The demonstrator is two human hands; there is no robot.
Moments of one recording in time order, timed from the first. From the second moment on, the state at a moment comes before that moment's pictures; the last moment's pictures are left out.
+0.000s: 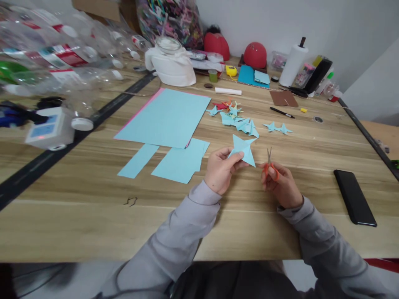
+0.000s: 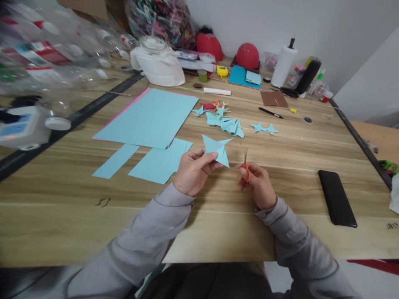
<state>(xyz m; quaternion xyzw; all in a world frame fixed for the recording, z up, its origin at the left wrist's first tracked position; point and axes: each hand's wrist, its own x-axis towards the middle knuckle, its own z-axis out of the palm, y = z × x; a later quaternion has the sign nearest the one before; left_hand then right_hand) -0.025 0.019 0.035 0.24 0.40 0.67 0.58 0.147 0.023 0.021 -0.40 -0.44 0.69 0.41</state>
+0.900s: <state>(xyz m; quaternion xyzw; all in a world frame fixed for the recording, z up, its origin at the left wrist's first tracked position) -0.021 0.022 0.033 0.27 0.43 0.67 0.55 0.144 0.015 0.026 -0.38 -0.58 0.67 0.27</state>
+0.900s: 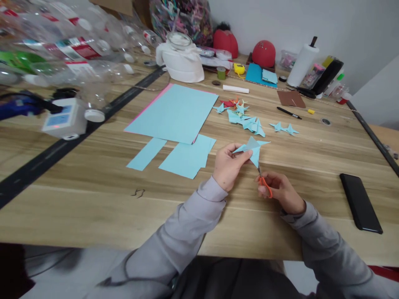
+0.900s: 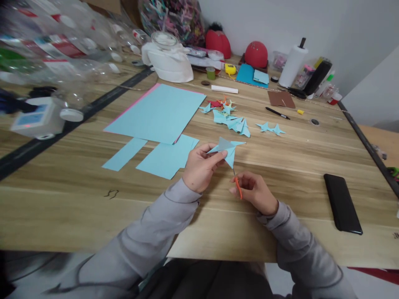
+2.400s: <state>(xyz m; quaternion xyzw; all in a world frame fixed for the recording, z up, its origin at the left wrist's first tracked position) -0.020 0.021 0.032 0.25 0.45 0.66 0.54 0.142 0.015 0.026 -0.39 -0.57 0.67 0.27</state>
